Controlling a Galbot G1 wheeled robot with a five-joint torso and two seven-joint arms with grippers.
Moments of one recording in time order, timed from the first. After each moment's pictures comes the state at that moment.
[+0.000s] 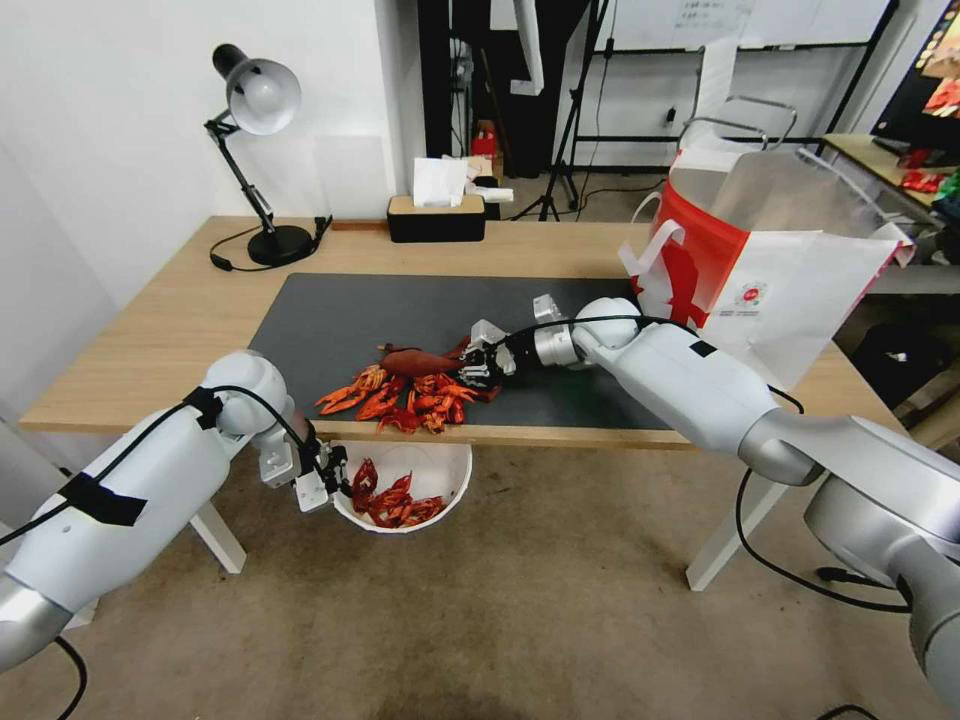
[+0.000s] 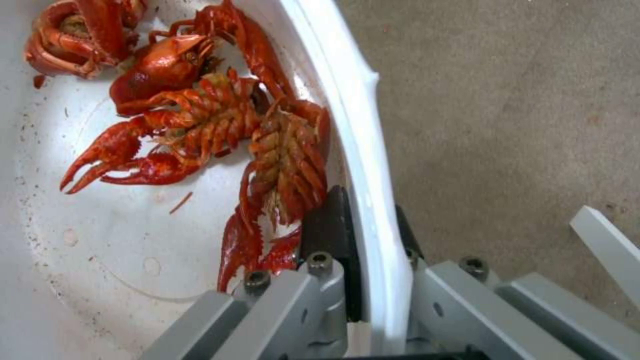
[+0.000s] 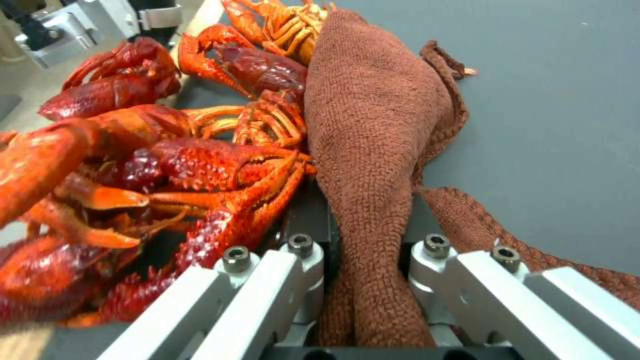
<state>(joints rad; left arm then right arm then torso) 0.55 -0.80 0.12 -1.51 0.61 -0.78 1.36 -0.06 1.19 -0.67 0.93 0.64 -0.03 -1.01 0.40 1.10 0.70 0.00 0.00</state>
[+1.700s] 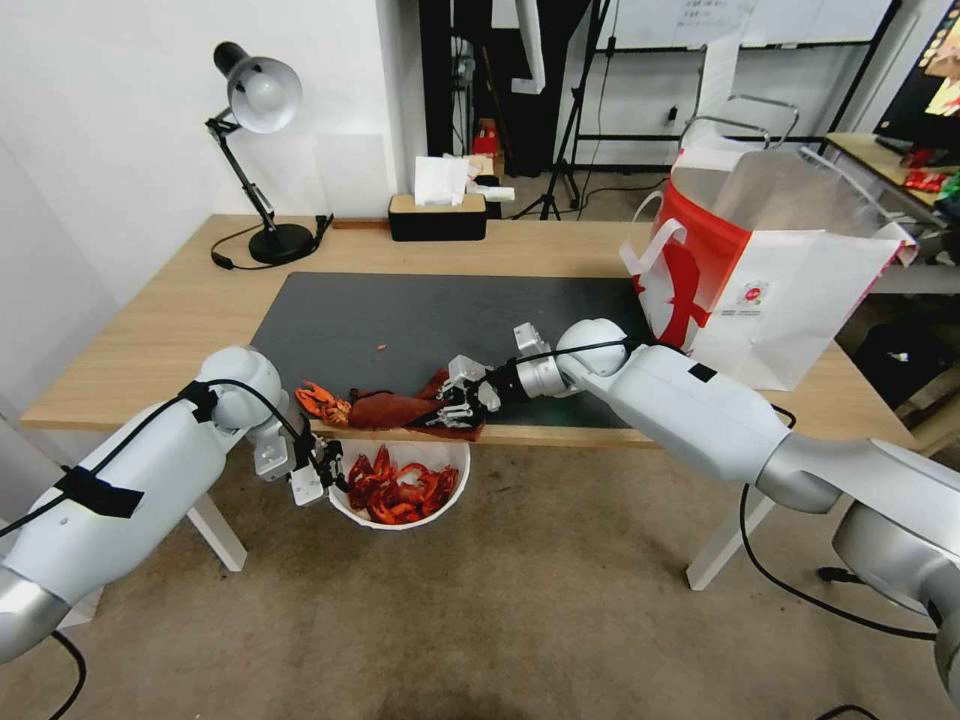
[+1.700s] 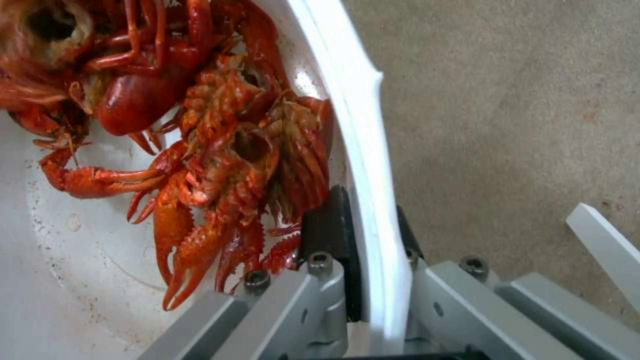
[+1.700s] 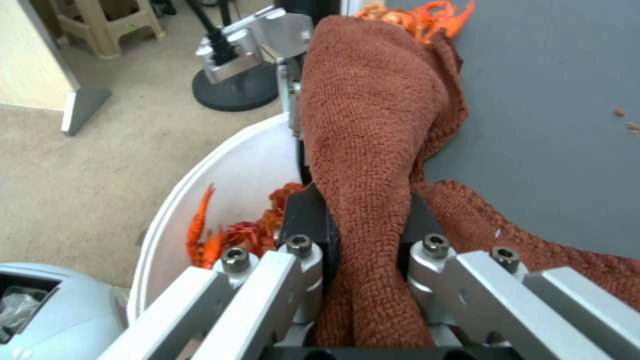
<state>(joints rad) 0.53 -0.79 0.12 -1.48 0.60 -0.78 1.36 -0.11 1.12 -0.70 1.16 0.65 -0.06 -1.02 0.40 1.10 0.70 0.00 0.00</state>
